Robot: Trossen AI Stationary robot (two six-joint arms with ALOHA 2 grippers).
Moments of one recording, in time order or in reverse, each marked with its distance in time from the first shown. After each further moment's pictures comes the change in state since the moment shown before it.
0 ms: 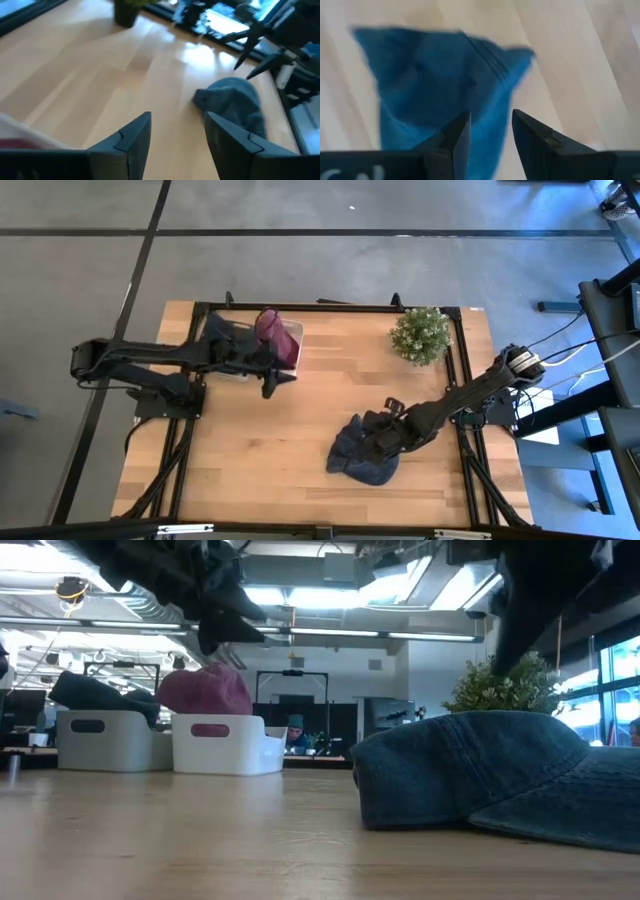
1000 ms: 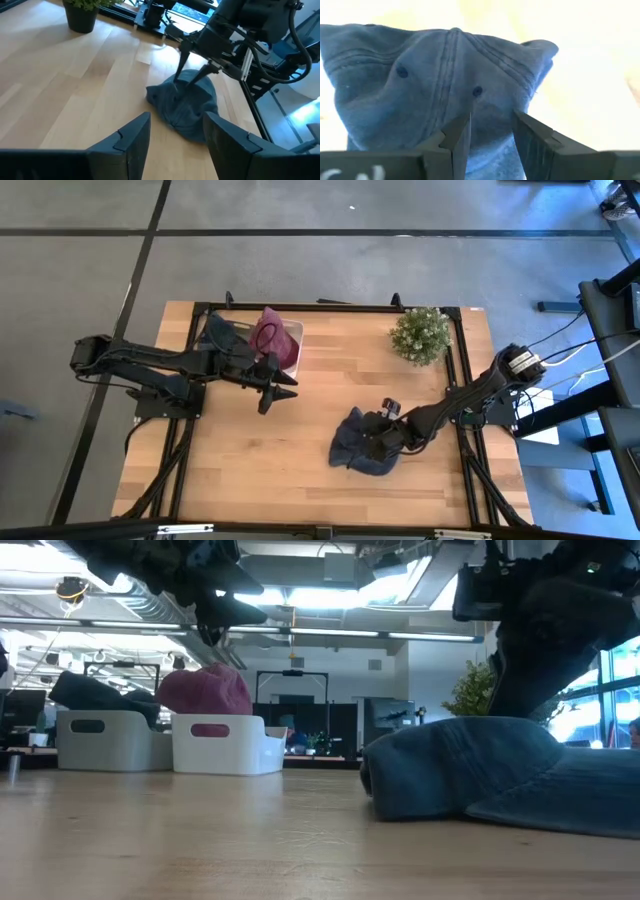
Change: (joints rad) left arm -0.148 0.000 -0.033 0.111 -0.013 -0.012; right arm -0.002 -0.006 -0.270 0.361 0.131 -0.051
